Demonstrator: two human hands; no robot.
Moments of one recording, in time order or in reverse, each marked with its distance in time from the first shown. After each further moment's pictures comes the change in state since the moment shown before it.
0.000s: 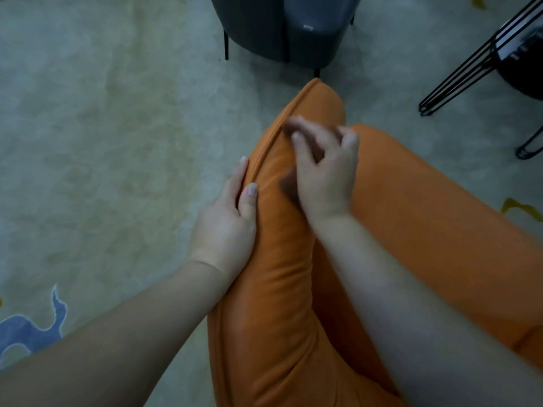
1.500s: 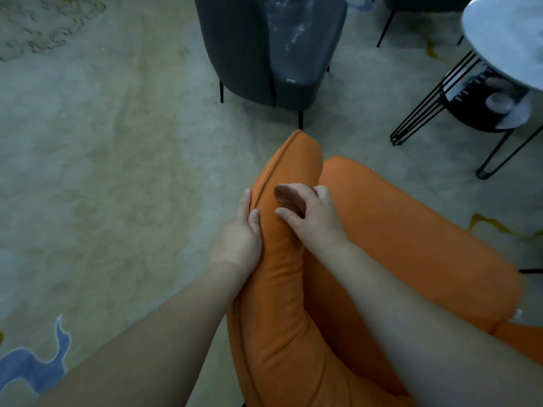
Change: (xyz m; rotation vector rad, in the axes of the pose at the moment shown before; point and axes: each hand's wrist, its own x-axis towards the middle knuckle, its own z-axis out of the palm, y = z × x) left_hand -0.001 0.012 0.001 0.163 -0.080 -0.050; right_hand -0.028 -0.015 -0.053 -0.167 -0.459 0.106
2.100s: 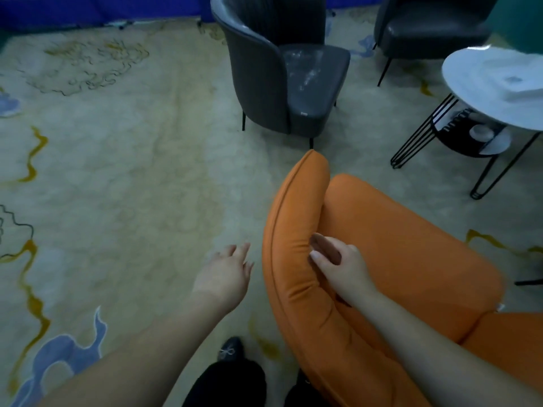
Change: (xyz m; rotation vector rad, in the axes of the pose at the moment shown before) left_hand -0.144 -0.035 -0.114 0.450 -0.227 0.069; right_hand -0.160 -0.030 -0.026 0.128 0.002 0.142
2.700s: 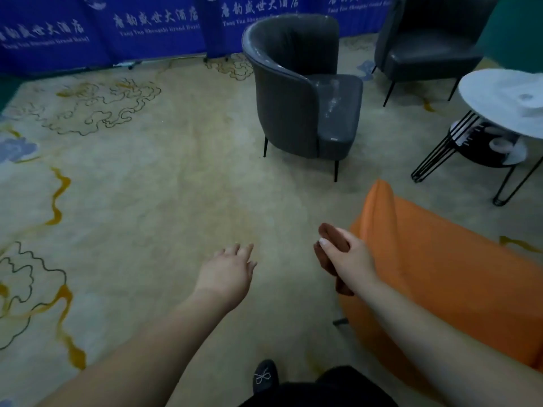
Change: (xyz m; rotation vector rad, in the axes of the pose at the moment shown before) left_hand 0.046 -0.213 -0.137 0.240 0.087 0.155; right_hand 0.039 -0.180 0.168 0.173 0.229 0.028
